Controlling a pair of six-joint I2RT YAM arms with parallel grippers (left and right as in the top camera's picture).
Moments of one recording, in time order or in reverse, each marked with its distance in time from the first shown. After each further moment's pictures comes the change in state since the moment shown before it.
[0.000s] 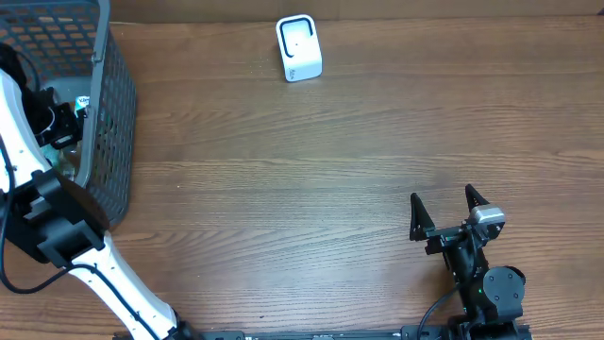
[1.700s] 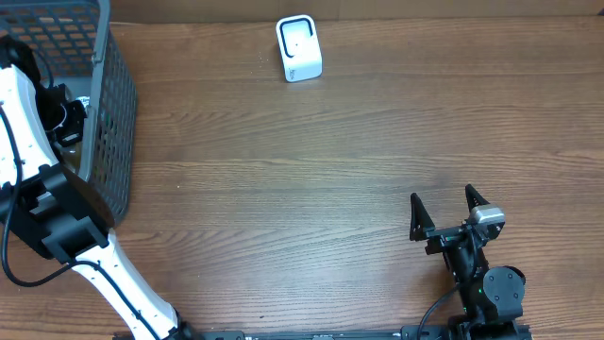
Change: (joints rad) left arm -0.033 0.011 -0.037 0.069 0.000 -0.009; right arm 0.000 0.000 0.000 0.000 0.000 0.001
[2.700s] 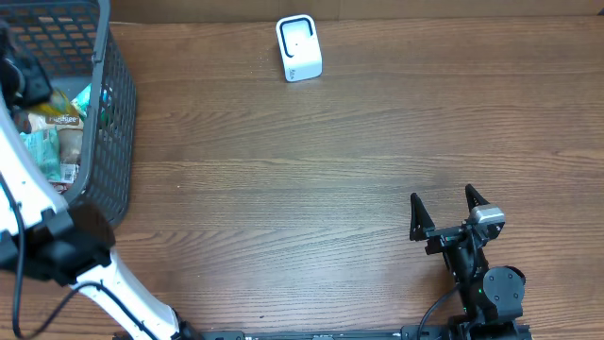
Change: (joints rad) left arm 0.001 -0.195 0.274 0.058 0.003 -0.007; right arm 0.000 0.000 0.000 0.000 0.000 -0.001
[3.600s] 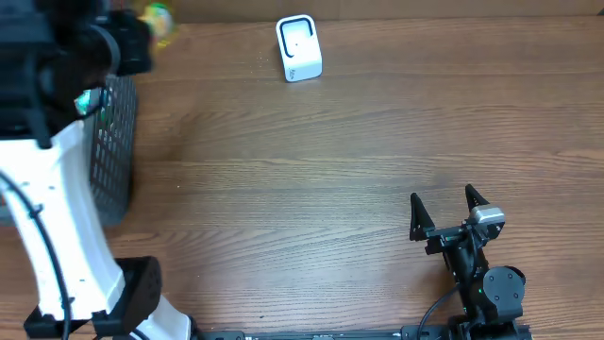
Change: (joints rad) left arm -0.489 -0.308 0.051 0.010 0.114 -0.179; right arm 0.000 0.000 0.000 0.000 0.000 0.000
